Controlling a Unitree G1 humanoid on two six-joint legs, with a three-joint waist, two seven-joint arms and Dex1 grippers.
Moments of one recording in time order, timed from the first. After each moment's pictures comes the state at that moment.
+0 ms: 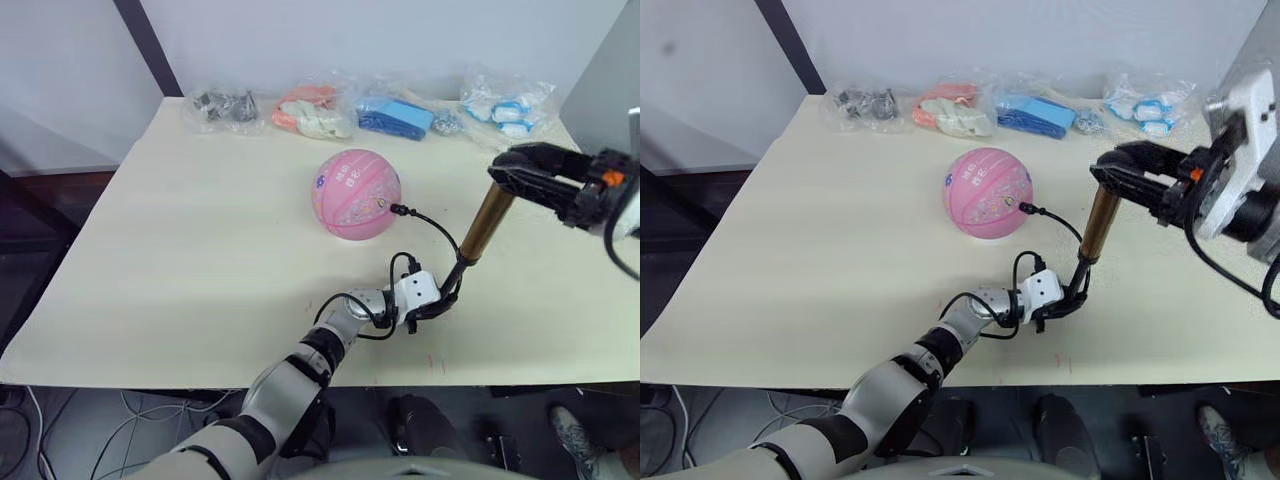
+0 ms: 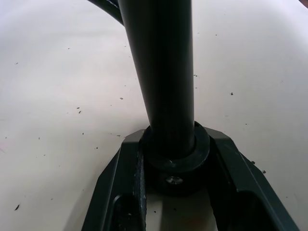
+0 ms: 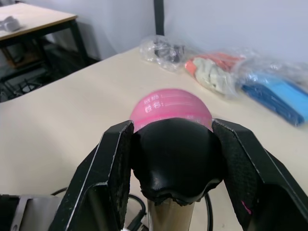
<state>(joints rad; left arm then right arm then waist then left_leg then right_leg) -0.69 -0.10 -0.39 1.11 0.21 -0.41 -0.71 -0.31 -0.94 -0.44 -0.57 1.26 0.95 0.32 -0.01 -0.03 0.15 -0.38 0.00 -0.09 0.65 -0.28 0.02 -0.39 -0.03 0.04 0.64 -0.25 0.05</state>
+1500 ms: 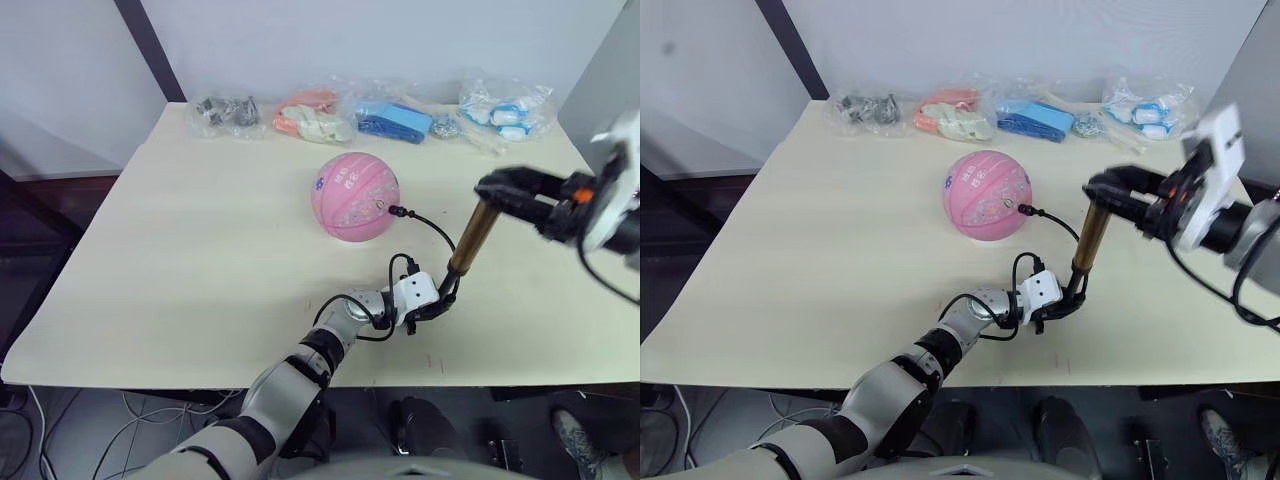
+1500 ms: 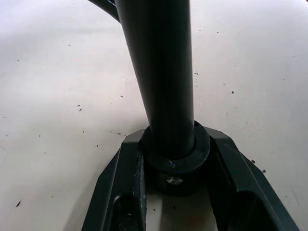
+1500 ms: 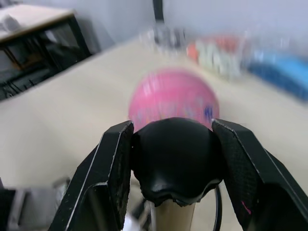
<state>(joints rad) -0.69 -0.10 -0.38 1.12 0.21 -0.41 -0.71 -0.45 -0.95 -0.41 -0.49 1.29 1.02 0.34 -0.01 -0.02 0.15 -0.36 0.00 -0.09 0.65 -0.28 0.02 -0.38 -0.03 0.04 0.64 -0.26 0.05</state>
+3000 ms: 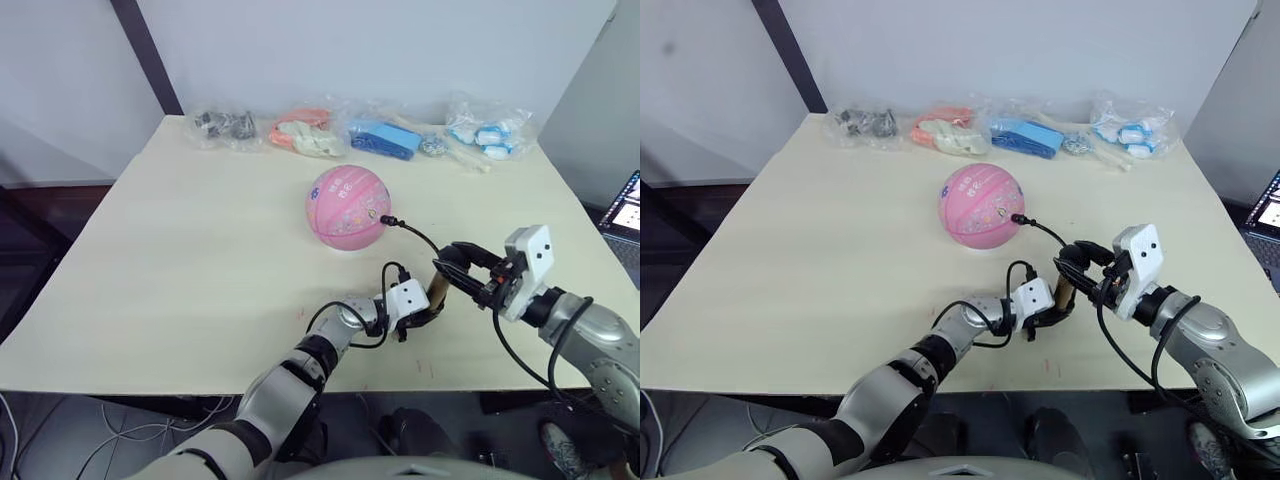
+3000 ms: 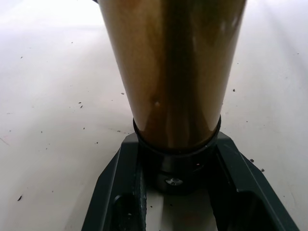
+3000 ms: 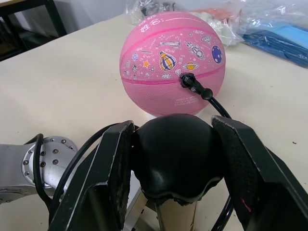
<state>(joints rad) -0.67 -0.08 -0.38 1.15 0.23 -0.40 -0.70 0.02 -0.62 -0.06 -0.54 0.70 0.58 0.46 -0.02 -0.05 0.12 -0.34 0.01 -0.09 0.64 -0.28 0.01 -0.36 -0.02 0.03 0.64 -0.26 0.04</state>
